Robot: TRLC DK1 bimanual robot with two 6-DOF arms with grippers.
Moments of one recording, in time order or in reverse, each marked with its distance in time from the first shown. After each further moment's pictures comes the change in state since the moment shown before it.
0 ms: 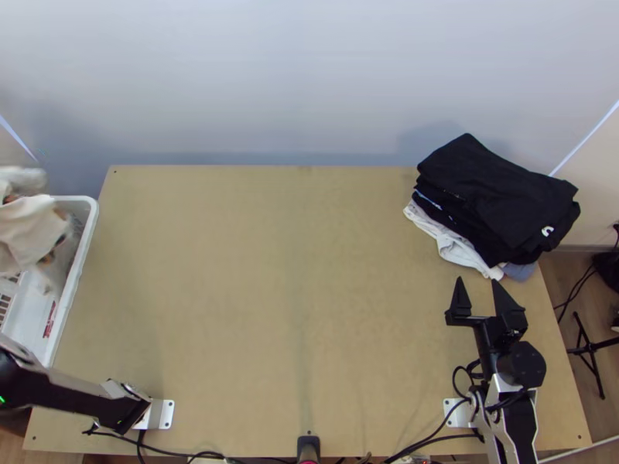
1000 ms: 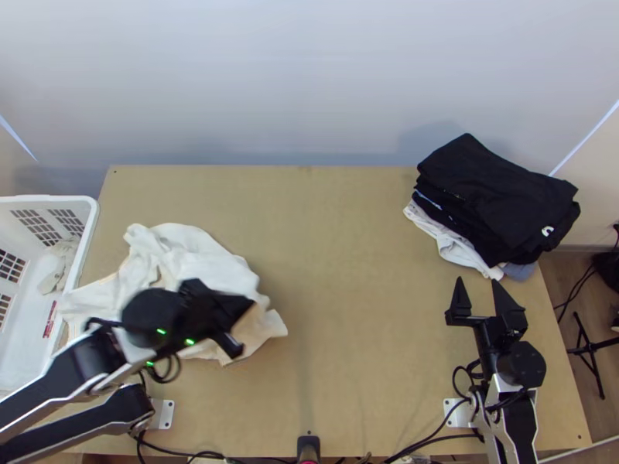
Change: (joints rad) left arm -1.905 -0.766 -1.055 0.381 -0.717 -0.502; right arm 0.000 0.000 0.000 0.000 0.000 0.000
